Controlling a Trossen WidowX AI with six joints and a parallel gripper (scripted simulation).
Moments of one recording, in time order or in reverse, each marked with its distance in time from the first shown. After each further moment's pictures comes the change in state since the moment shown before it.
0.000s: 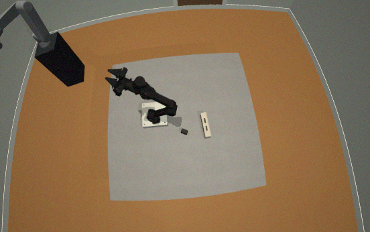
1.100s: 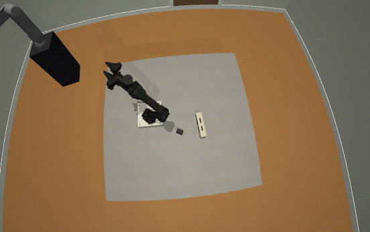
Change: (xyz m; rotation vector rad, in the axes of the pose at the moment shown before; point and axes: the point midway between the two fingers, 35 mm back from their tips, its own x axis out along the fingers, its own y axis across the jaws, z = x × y) arm 0.015 0.042 -0.068 -0.012 0.310 0.087
